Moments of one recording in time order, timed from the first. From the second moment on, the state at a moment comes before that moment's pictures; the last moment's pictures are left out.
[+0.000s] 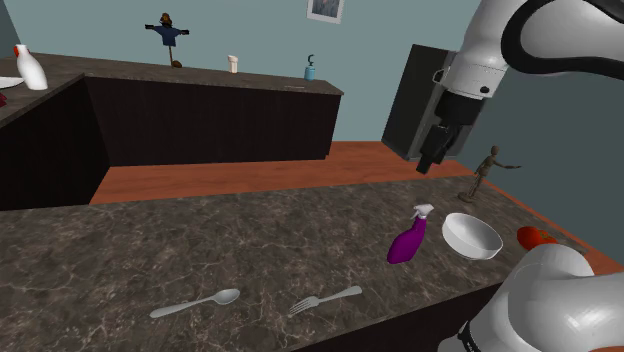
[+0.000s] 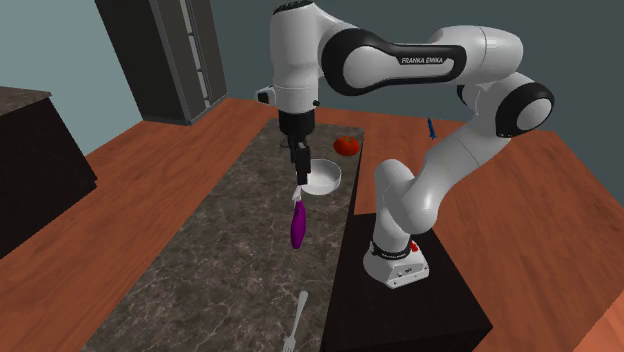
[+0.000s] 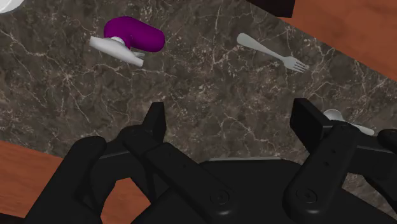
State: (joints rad) arm 0.01 -0.82 0.00 -2.32 0.05 1.51 -0.06
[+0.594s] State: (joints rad) arm 0.10 -0.72 -0.01 -2.47 -0.10 1.60 -0.34
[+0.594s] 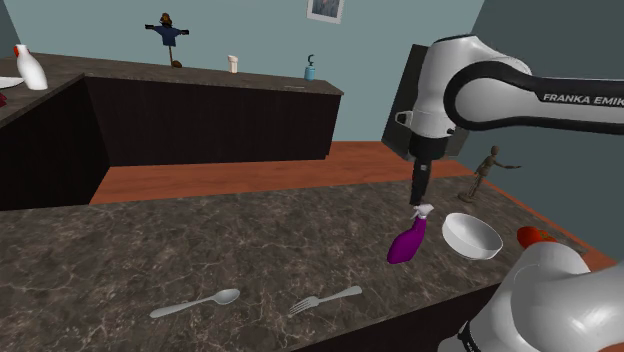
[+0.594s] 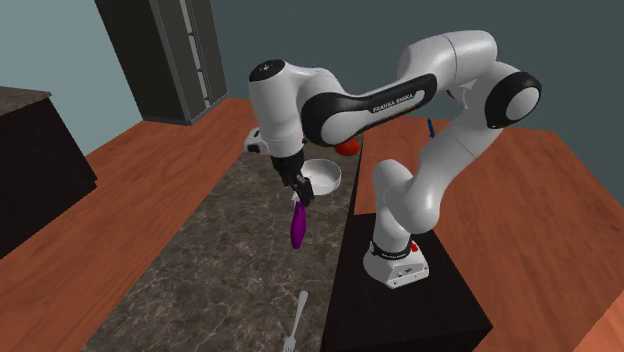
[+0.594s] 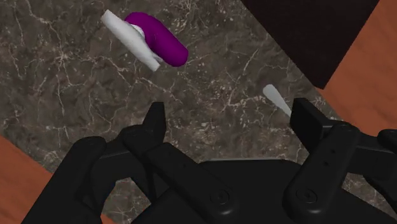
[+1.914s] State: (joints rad) arm 0.11 -0.41 -0.07 -2.80 -0.60 2.05 -0.77
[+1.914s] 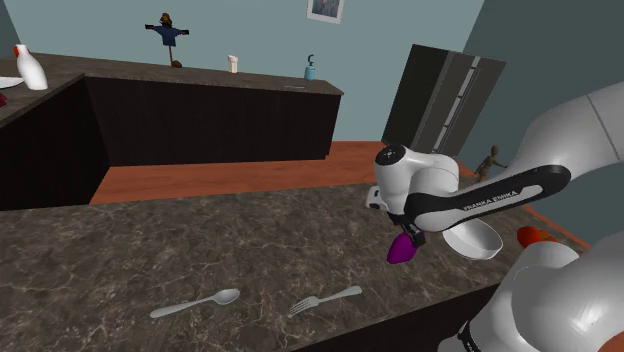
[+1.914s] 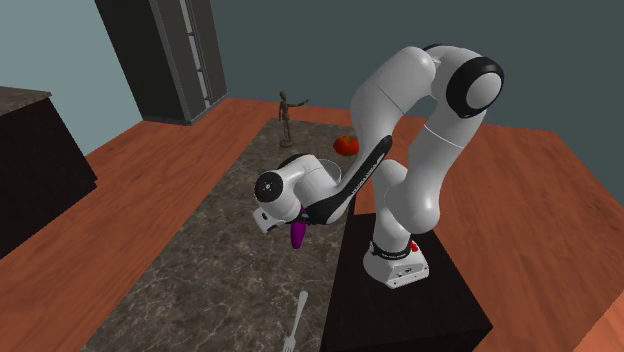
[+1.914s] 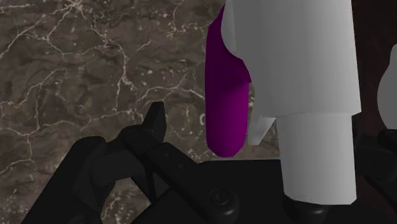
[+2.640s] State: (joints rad) arm 0.10 -0.39 -0.08 -2.82 -0.63 2.09 -0.76
